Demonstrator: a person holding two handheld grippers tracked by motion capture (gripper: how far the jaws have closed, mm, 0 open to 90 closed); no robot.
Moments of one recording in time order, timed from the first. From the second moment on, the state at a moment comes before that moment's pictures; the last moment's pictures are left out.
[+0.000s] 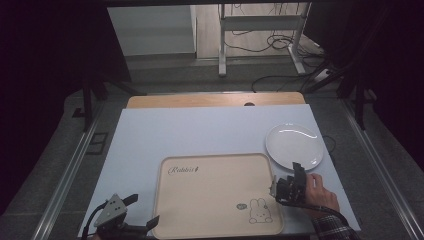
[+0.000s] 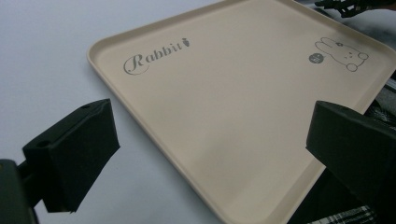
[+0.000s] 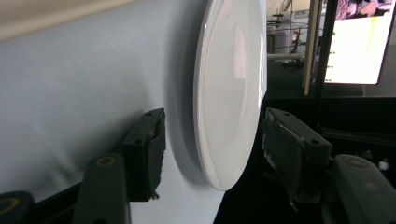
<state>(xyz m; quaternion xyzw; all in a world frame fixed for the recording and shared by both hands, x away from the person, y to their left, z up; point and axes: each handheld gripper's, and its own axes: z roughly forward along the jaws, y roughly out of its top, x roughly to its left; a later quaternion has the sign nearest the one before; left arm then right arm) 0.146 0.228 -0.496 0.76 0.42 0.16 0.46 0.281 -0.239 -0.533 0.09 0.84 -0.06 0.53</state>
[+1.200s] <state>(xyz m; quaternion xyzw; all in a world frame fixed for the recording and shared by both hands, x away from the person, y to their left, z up) 0.146 0.228 -0.496 0.77 0.42 0.16 0.46 0.311 -0.243 -0.549 0.06 0.84 -0.12 0.52</state>
